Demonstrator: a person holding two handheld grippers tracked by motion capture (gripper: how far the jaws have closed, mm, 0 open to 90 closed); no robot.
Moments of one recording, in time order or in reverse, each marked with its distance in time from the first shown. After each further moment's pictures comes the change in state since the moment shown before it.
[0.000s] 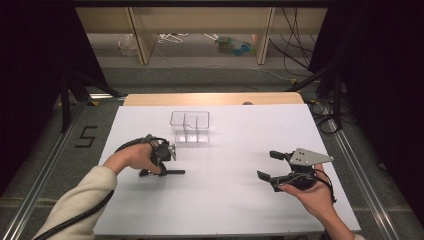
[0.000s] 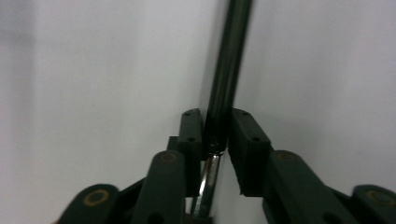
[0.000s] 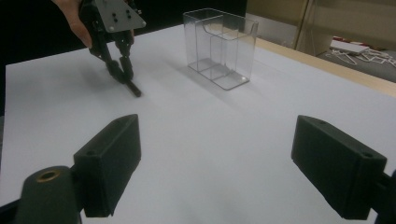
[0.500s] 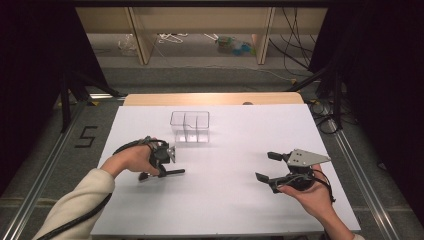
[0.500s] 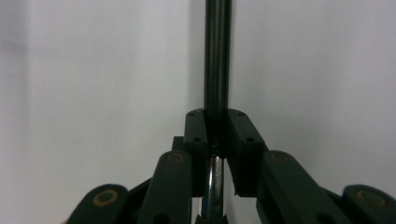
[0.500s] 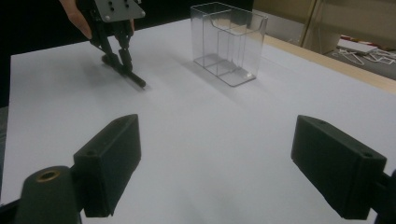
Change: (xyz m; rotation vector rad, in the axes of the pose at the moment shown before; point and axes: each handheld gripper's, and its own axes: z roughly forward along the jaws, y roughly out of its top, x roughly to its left) left arm -0.009 -0.003 -0.008 -0.026 0.010 0.019; right arm 0.002 -0.001 0.003 0.021 0.026 -0.020
